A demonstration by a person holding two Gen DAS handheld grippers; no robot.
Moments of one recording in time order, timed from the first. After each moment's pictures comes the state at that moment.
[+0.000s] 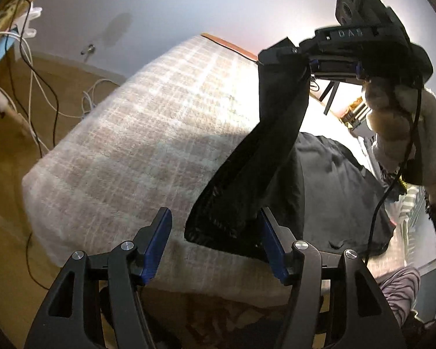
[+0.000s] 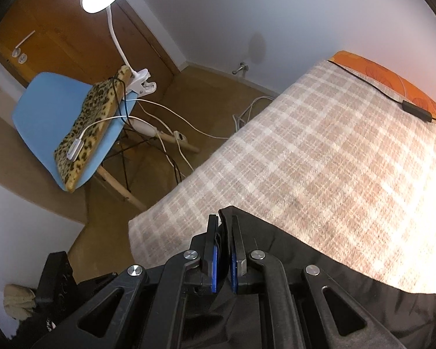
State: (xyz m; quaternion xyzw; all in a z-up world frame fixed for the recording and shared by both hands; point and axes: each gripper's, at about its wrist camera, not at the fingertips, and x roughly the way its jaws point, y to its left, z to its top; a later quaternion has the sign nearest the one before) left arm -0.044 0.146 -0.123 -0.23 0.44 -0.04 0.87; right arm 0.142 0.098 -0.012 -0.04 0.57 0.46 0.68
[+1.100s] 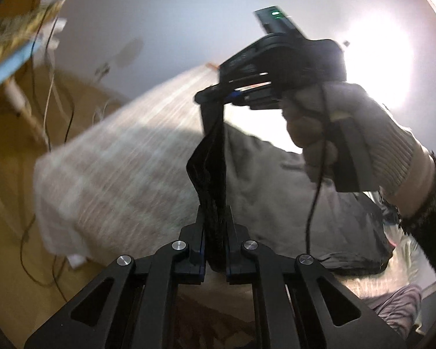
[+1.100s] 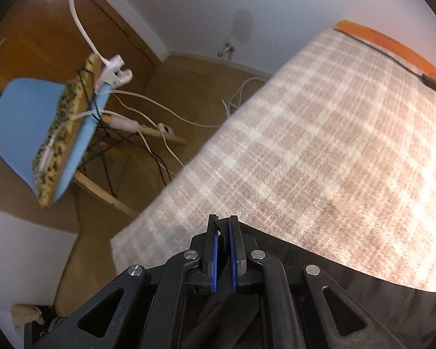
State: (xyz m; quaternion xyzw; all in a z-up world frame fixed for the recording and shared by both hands) left arm -0.079 0.113 -0.099 -0.22 0.36 0.00 0.90; right arm 0.143 0.148 -0.063 -0.02 0.60 0.43 0.68
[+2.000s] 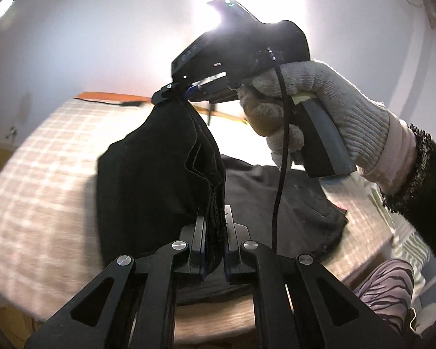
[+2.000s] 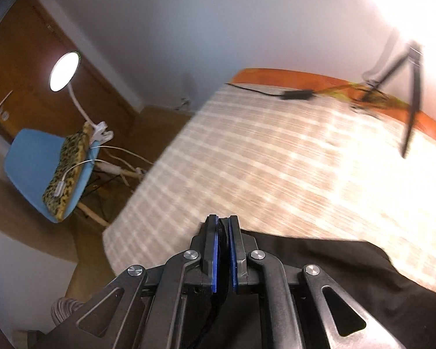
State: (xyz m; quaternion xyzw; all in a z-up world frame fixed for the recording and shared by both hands) left arm -0.036 -0.070 -0.060 -0.11 0.33 -0.18 0.92; right arm 0.173 -0.089 0.004 0.04 0.55 0.36 0.75
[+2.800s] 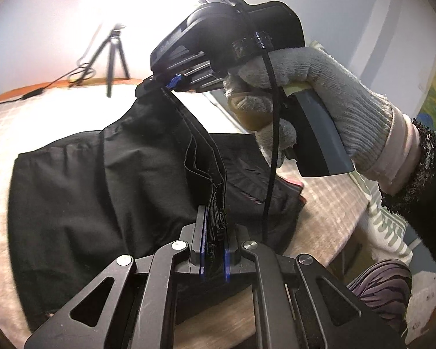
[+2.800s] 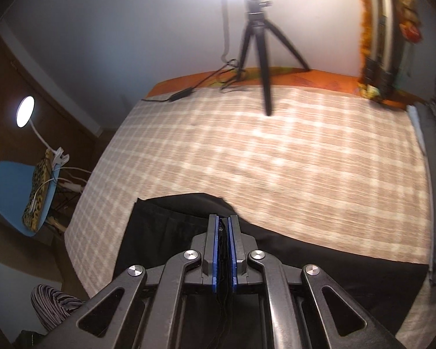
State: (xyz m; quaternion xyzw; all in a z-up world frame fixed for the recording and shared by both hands) left arm 0.000 -0.212 -0.075 -0.07 0.38 -0.30 0.87; right arm 0.187 -0.280 -0.033 0.08 0.56 0.26 0.78
